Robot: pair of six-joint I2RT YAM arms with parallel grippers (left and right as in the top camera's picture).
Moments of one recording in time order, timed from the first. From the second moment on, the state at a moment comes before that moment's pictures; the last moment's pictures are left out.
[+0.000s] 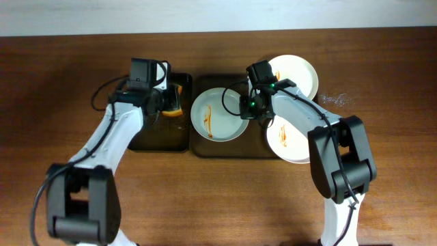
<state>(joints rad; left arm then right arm) -0.15 1.79 1.29 -0.45 0.19 -0.20 0.34 2.13 1.50 -0.59 -0.14 0.30</state>
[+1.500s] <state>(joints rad) -0.51 2.09 1.34 -0.29 0.07 -0.47 0.22 2.14 1.51 -0.71 -0.28 0.34</state>
